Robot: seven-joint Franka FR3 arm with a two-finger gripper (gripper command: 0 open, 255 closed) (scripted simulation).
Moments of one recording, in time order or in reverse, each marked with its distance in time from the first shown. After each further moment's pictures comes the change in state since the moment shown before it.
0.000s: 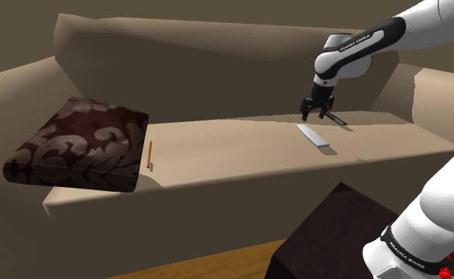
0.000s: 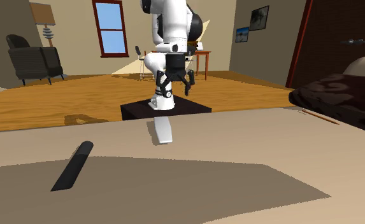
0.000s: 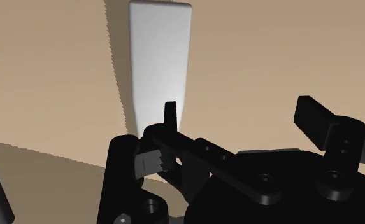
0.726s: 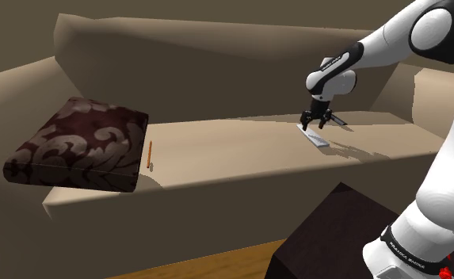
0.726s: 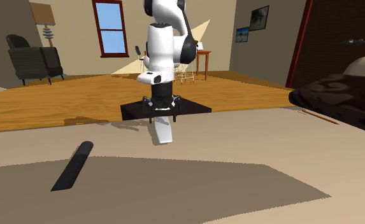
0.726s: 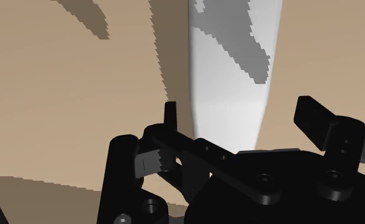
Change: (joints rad) arm -0.075 0.316 -0.043 0.151 0.123 0.103 -0.094
